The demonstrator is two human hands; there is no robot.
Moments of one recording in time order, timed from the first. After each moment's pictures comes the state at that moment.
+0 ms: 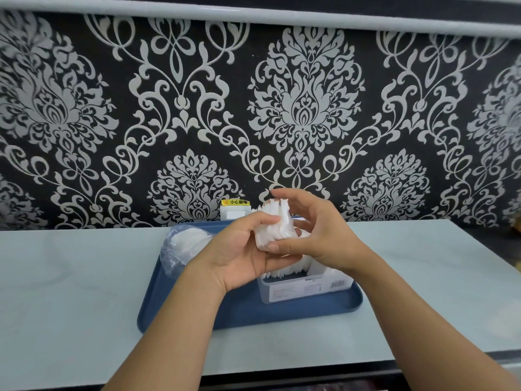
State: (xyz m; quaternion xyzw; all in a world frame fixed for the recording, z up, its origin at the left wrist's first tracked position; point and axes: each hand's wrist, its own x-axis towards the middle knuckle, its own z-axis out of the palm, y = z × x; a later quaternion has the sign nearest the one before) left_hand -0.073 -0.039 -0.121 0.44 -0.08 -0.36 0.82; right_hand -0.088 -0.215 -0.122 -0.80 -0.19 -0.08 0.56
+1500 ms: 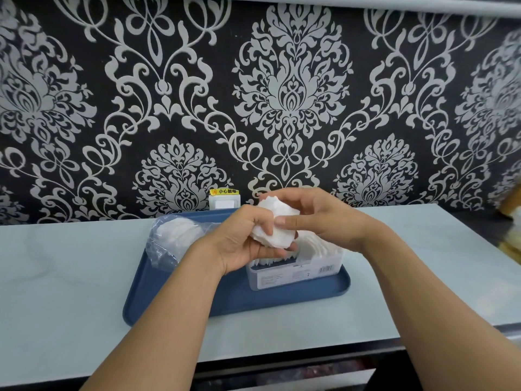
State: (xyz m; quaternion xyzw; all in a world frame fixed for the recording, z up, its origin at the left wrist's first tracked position) left_hand -0.072 -0.059 -0.119 0.59 -0.10 -0.33 0.73; right_hand -0.090 -0.241 -0.110 -0.79 -0.20 0.09 0.58
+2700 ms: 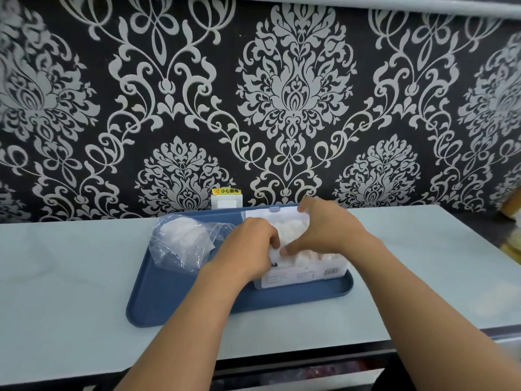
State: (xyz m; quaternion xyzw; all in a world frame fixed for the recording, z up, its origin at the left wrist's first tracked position) left_hand -0.068 -0.065 -0.154 0.96 -0.23 0.00 0.18; right_hand -0.087 -0.226 -0.120 -0.98 0.06 -0.01 0.18
